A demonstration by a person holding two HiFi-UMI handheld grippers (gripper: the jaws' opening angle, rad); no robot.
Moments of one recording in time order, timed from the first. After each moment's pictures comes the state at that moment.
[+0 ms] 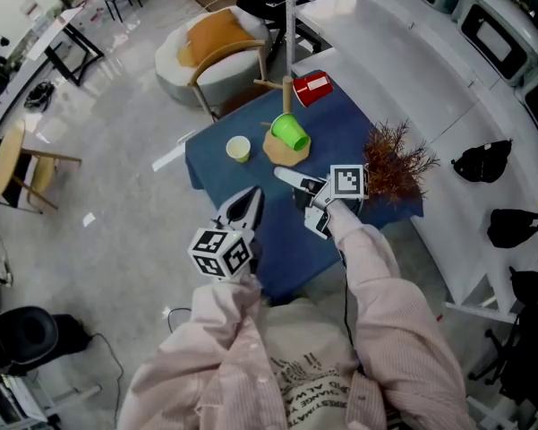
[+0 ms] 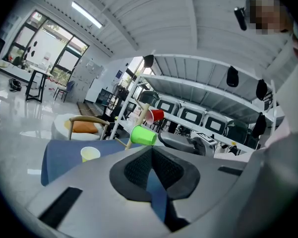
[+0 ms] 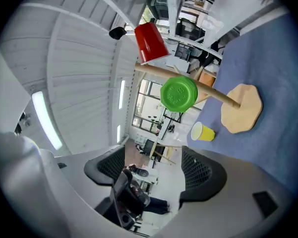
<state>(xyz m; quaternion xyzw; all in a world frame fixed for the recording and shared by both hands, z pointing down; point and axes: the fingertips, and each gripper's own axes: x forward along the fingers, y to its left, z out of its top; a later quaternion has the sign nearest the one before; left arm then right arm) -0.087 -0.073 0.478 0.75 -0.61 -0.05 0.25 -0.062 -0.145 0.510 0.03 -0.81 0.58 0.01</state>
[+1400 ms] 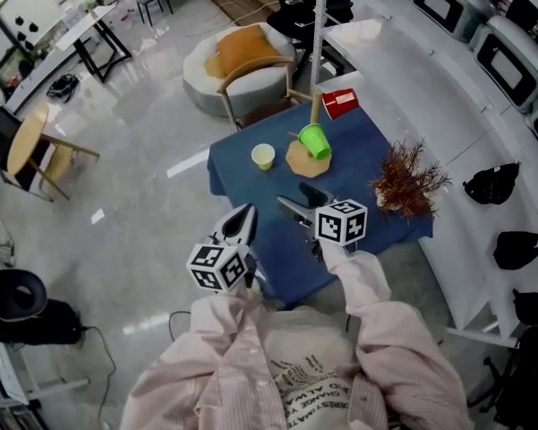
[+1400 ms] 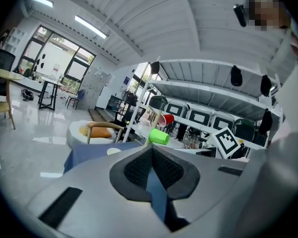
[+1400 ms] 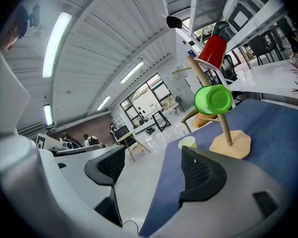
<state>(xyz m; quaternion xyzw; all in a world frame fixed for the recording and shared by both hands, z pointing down) -0.135 -0.011 0.478 0.71 -0.66 -0.05 0.23 -0.078 -0.095 0.521 0.13 -0.93 0.32 0.10</state>
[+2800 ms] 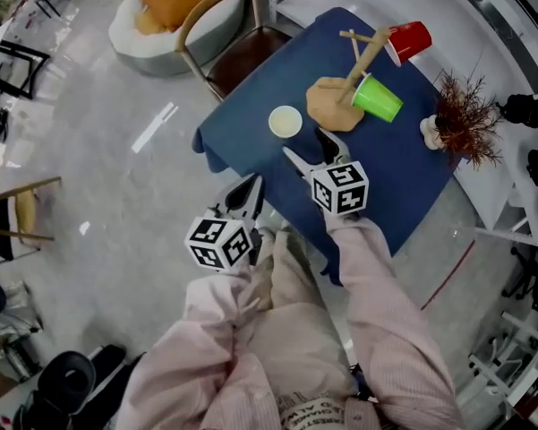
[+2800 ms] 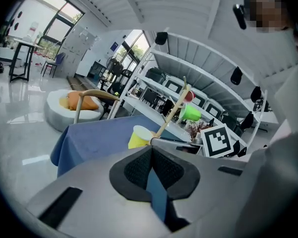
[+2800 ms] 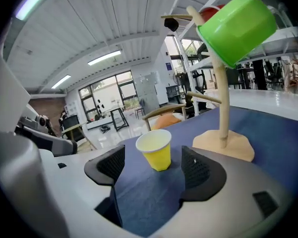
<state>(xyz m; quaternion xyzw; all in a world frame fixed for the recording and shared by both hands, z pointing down) -0.260 -0.081 0.611 0.79 -0.51 0.02 0.35 -0.180 -0.177 0.649 0.38 -0.88 0.22 0.16</state>
